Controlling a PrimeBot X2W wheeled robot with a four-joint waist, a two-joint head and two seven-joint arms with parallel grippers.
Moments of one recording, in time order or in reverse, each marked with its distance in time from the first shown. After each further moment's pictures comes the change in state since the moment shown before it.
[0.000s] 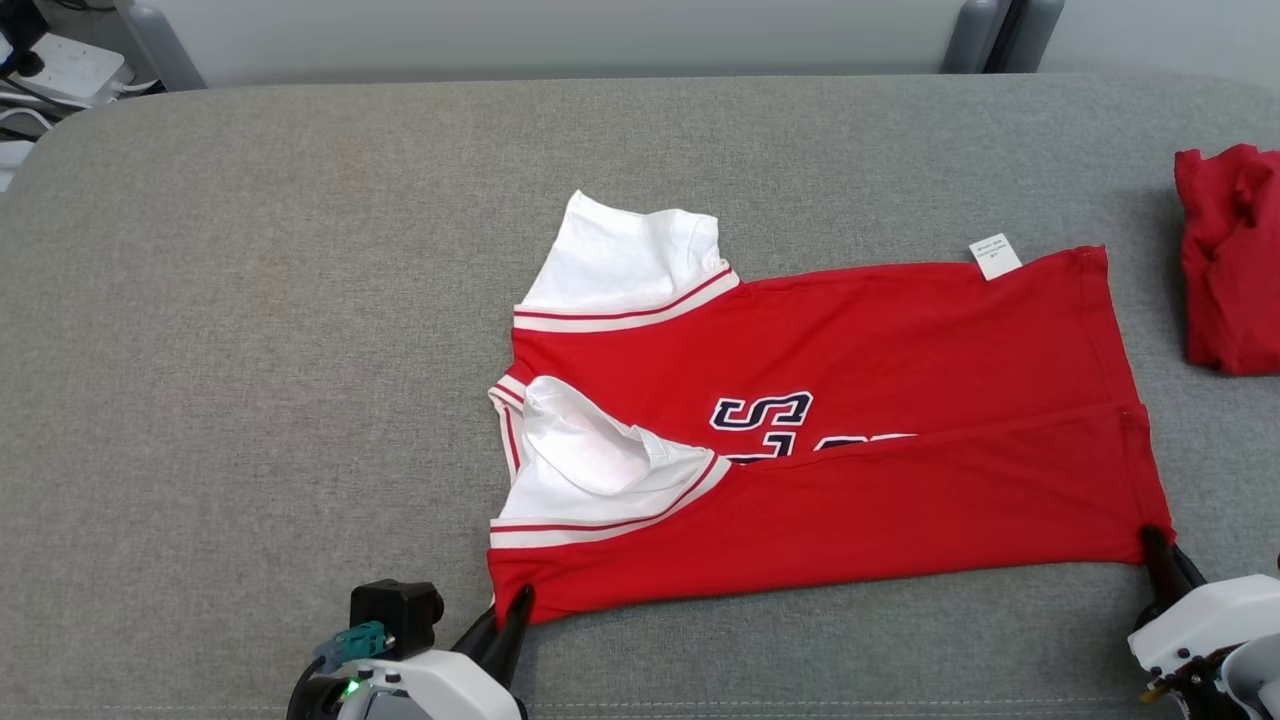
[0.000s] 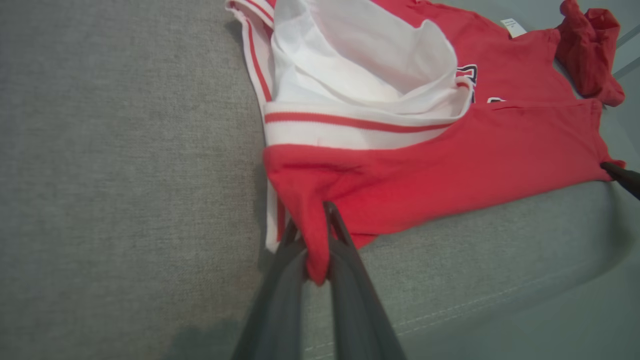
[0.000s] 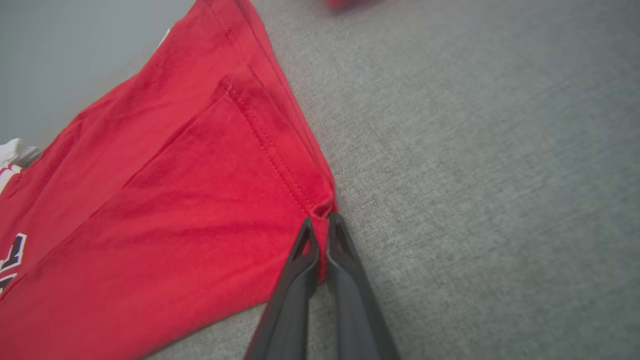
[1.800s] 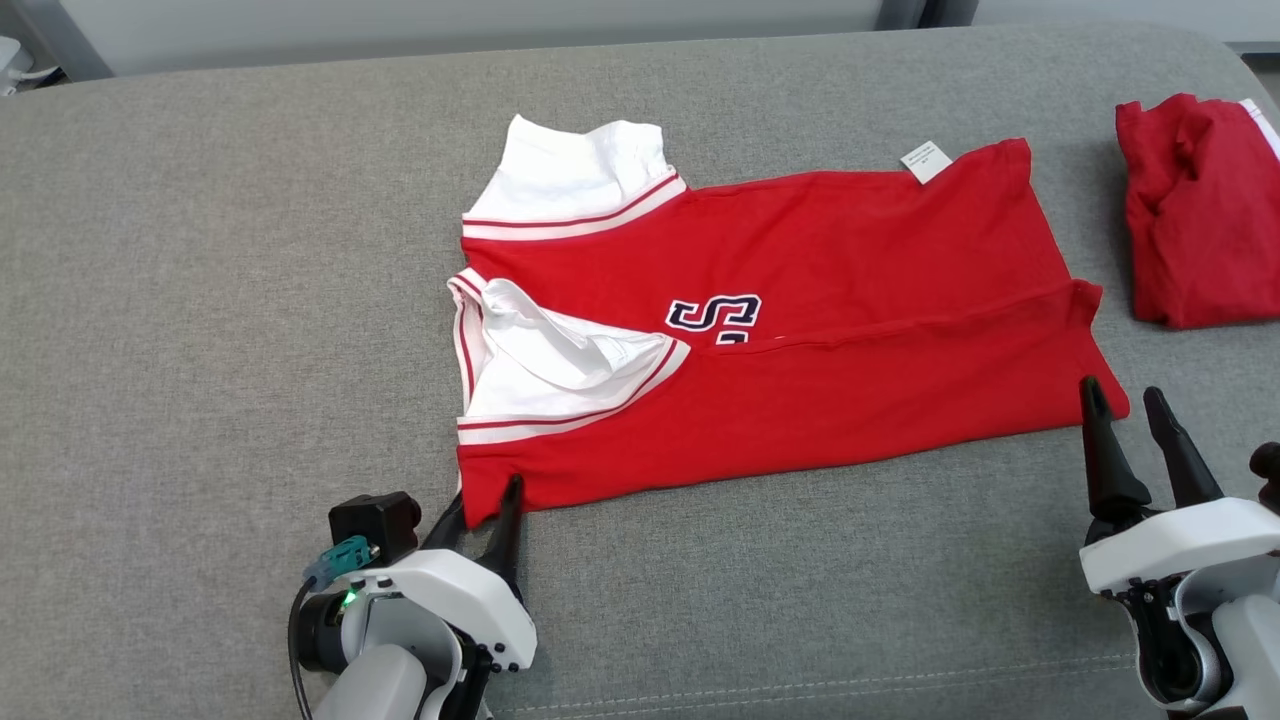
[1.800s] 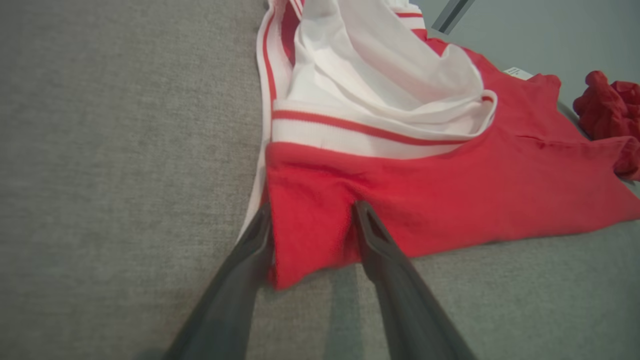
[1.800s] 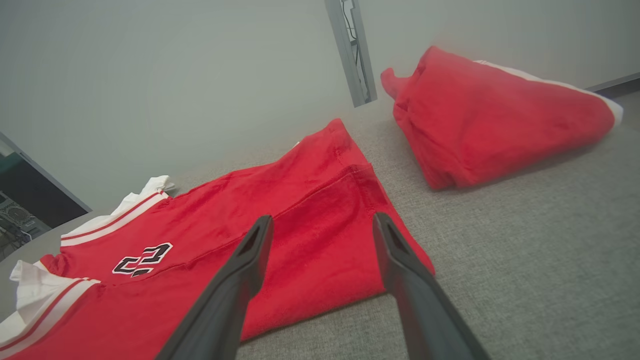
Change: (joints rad) left arm -0.251 -0.147 0.101 0.406 0.006 -0.077 -0.231; right arm 0.052 0.114 -0.246 -0.423 -0.398 -0.002 -0.031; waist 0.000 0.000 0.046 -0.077
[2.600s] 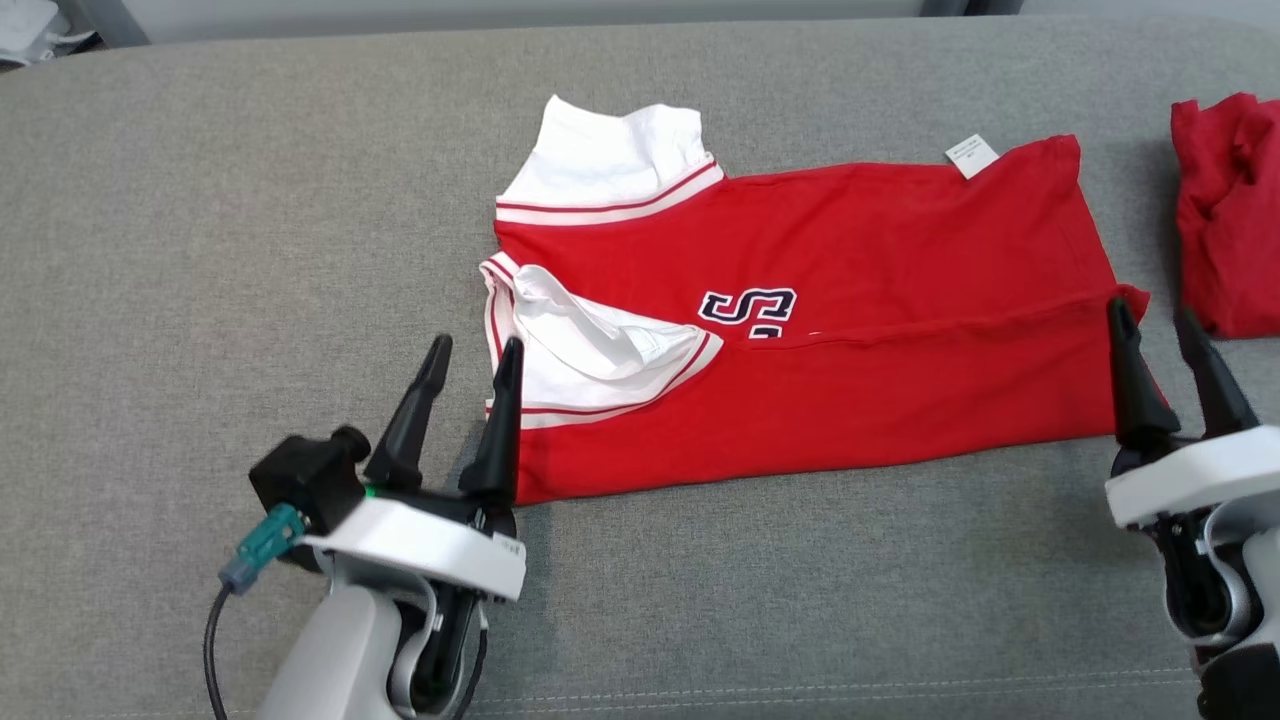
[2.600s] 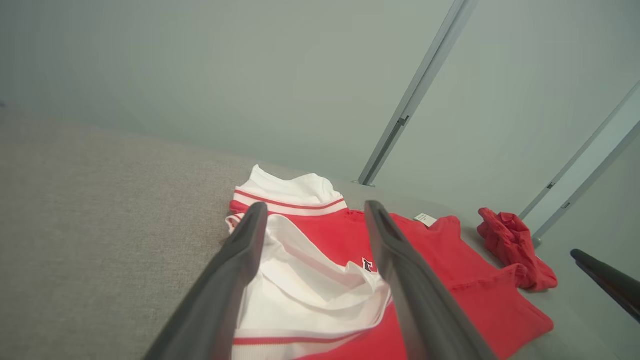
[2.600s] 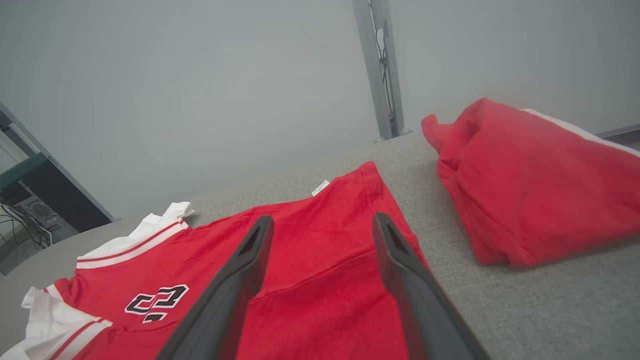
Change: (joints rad) left arm 0.004 0.003 0.100 -0.321 0.072 -0.112 -0.123; right arm -0.118 -0.070 0.047 0.015 0.042 0.000 0.000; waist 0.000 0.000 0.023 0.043
